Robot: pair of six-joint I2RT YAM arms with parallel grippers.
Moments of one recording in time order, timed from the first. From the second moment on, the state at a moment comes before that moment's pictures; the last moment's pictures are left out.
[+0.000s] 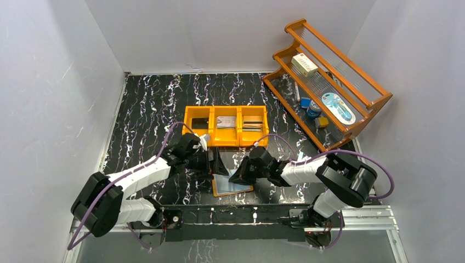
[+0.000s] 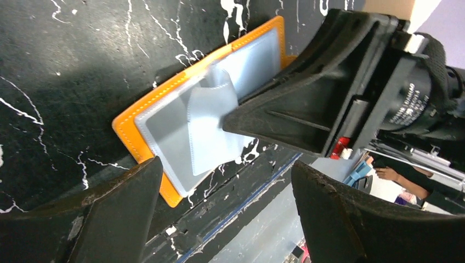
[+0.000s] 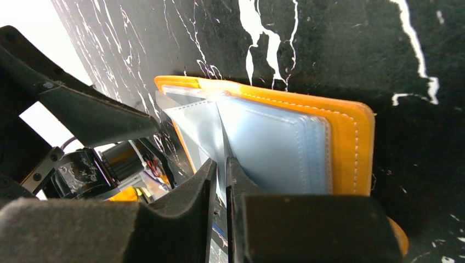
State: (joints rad) left arm -0.64 1.21 0.55 -0.23 0.47 -0.78; right arm 0.96 1.52 0.46 0.34 -0.23 1.28
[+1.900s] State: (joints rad) left arm -0.72 1.48 0.69 -0.11 0.38 -0.67; right arm 0.91 1.48 0.34 0.46 -0.28 1.38
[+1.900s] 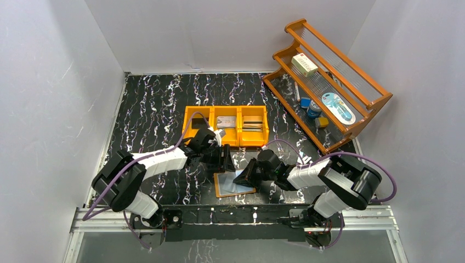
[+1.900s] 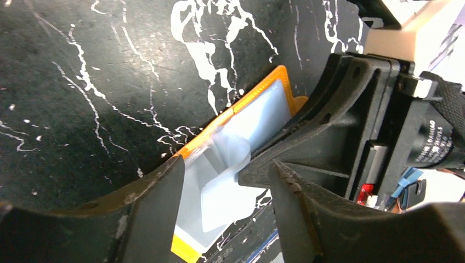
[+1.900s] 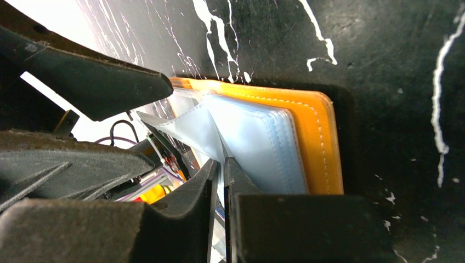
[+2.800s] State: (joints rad) left arm -0.72 1.48 0.68 -0.14 0.41 -0.60; right arm 0.90 1.48 0.34 0.46 -0.28 1.38
